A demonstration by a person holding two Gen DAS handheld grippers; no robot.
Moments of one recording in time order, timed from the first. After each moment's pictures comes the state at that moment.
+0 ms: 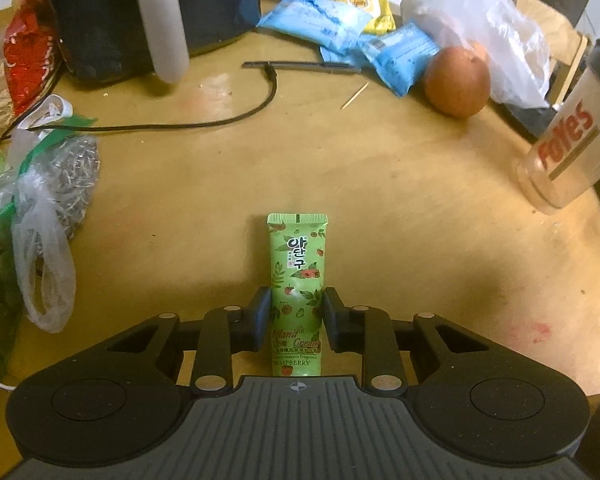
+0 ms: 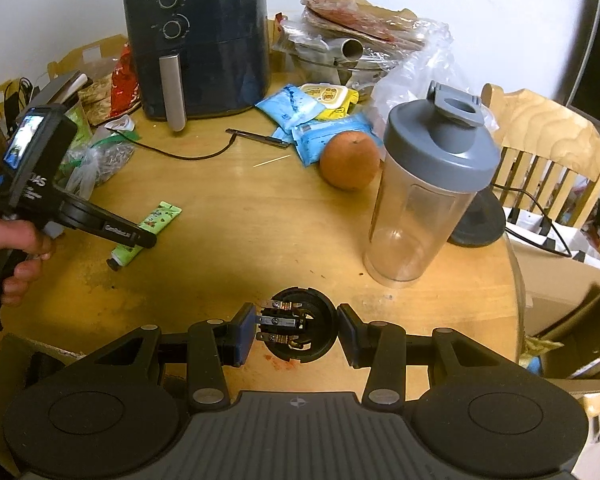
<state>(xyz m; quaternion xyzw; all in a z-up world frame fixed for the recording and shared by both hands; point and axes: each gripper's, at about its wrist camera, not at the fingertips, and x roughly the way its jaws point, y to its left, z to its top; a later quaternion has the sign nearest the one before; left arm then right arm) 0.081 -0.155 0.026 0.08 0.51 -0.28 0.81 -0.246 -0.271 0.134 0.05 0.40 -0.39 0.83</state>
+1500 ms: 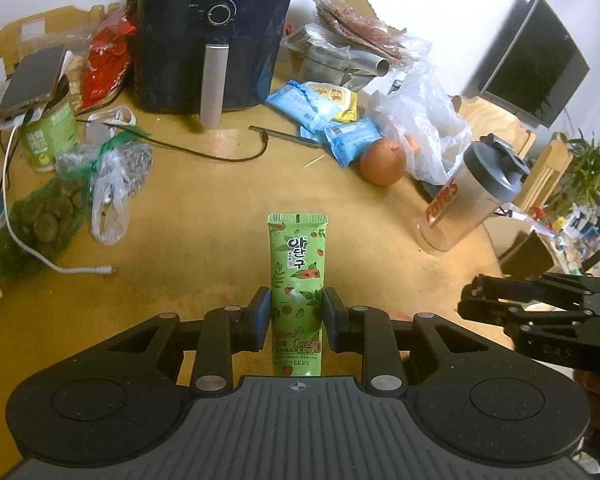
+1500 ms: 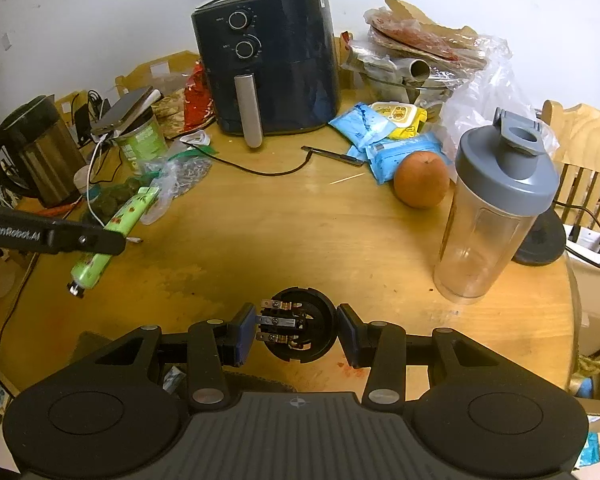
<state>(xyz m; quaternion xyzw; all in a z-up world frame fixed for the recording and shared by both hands) -0.032 -0.087 0.133 -0.05 0.46 -0.29 0.84 -0.241 -0.250 0.151 0.11 0.37 -0.36 0.85</state>
